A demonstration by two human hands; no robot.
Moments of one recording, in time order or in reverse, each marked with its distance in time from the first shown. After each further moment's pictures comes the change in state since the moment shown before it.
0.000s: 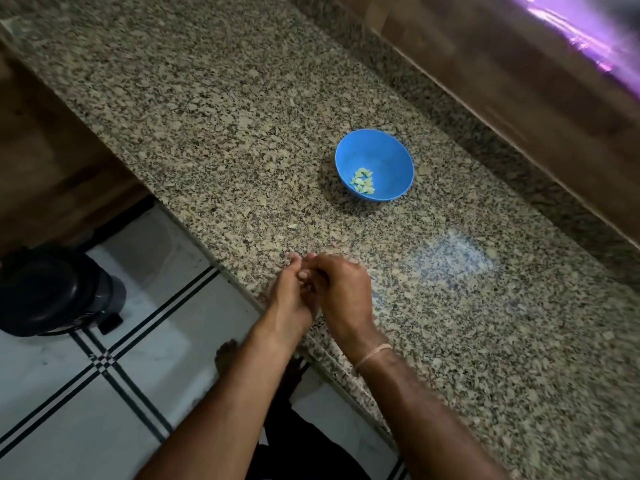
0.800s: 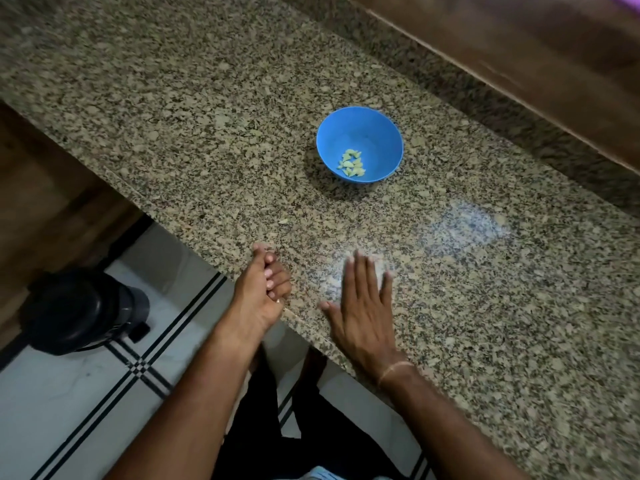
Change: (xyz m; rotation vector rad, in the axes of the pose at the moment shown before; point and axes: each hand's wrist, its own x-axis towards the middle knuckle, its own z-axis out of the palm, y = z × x) left_hand 0.014 0.041 -0.025 0.125 0.014 0.077; right_hand -0.060 0.075 0.011 -0.416 -0.295 0.127
